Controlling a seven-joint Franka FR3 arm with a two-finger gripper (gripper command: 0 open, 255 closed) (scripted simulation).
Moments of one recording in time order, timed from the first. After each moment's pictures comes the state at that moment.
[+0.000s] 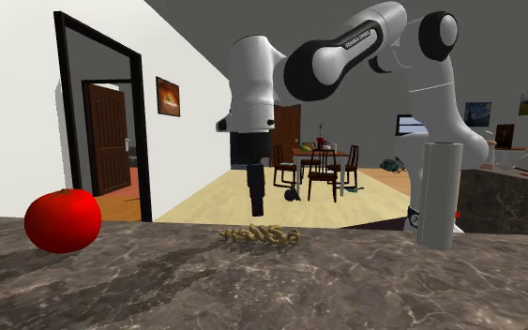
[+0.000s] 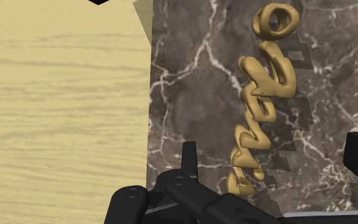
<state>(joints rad) -0.04 0.25 0.09 -1.87 0.00 2.08 0.34</state>
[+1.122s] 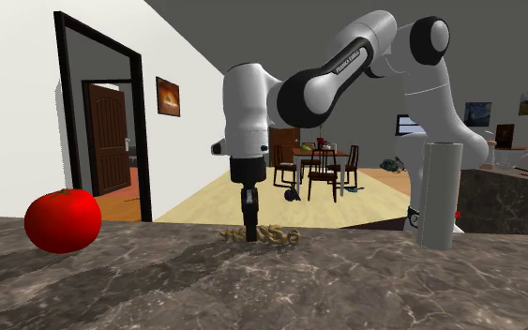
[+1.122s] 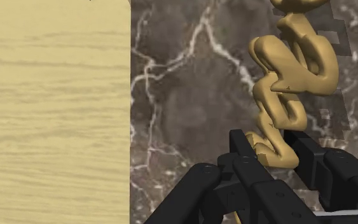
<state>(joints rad) -0.03 0.34 0.09 -1.87 0.00 2.17 0.35</state>
